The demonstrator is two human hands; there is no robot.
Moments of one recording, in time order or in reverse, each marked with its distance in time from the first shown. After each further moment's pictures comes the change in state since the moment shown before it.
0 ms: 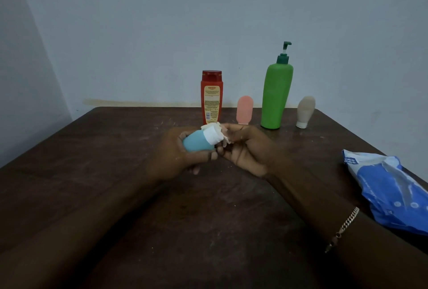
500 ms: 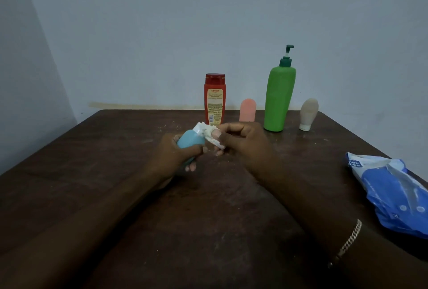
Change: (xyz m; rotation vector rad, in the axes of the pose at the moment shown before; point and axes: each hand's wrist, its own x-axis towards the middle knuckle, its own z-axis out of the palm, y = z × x) left_hand 0.008 -0.018 -0.010 -0.242 0.083 -0.299; right_hand 0.005 0.013 0.011 -0.669 0.188 -0.393
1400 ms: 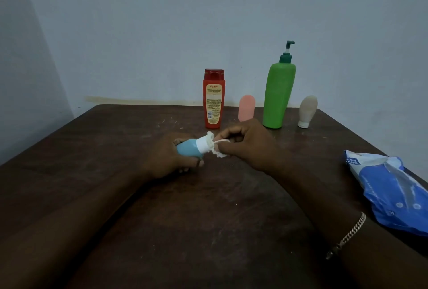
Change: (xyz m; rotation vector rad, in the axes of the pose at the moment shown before) left_hand 0.002 0.005 -0.011 0.389 -0.204 0.030; right_hand 0.007 0.002 -0.025 -0.447 -0.121 -0.115
